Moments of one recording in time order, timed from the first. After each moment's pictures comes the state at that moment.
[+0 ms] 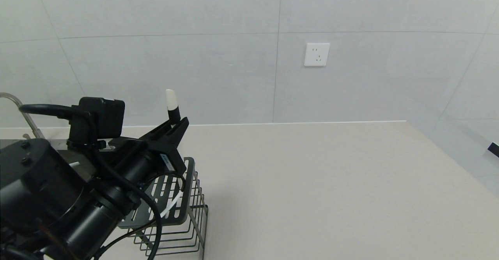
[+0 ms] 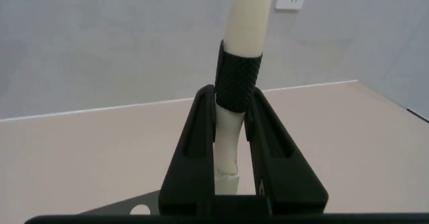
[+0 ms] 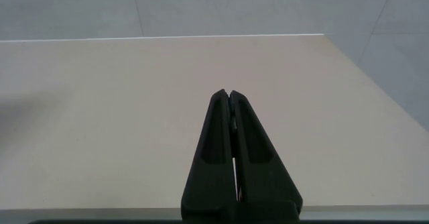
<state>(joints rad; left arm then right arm) -0.74 1.52 -0.34 -1.30 0.39 -0.07 0.00 0.00 0.00 0.00 0.03 0.01</state>
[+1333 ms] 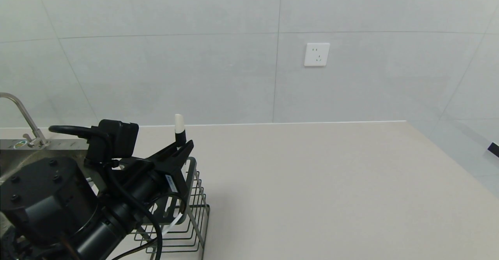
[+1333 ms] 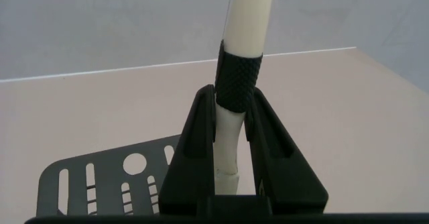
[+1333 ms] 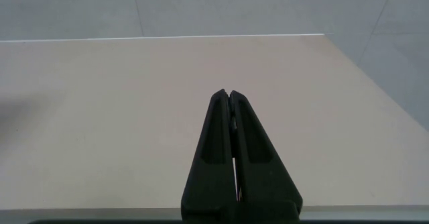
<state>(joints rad) -0.73 1.55 -0.26 -1.29 0.35 -0.14 0.00 0.00 0.00 0.00 0.03 0.01</state>
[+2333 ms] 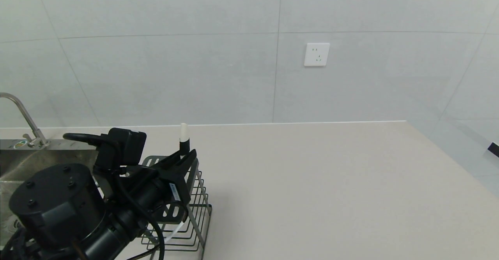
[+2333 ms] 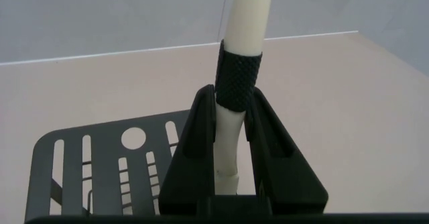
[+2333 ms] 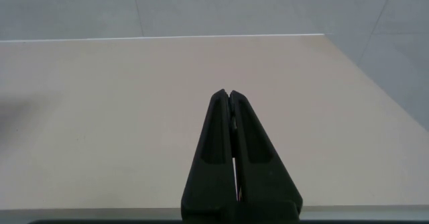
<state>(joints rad) -0.74 1.58 -0.23 -1.29 0.34 -0.16 0.00 0.00 0.00 0.00 0.03 0.01</state>
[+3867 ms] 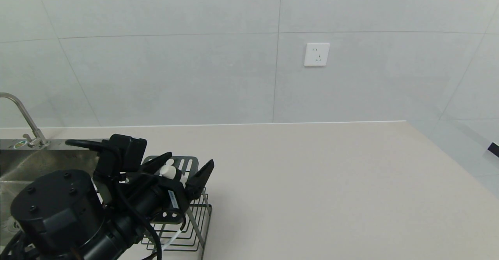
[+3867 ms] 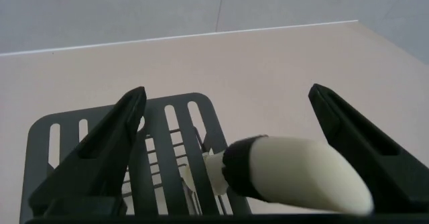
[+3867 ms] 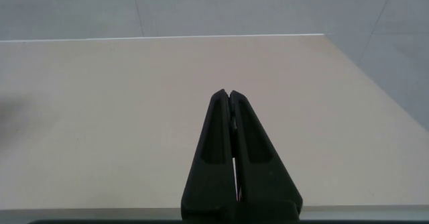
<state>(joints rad) -0.73 1.58 -0.20 -1.29 0.32 -0.16 0.00 0.00 0.00 0.00 0.03 0.01</state>
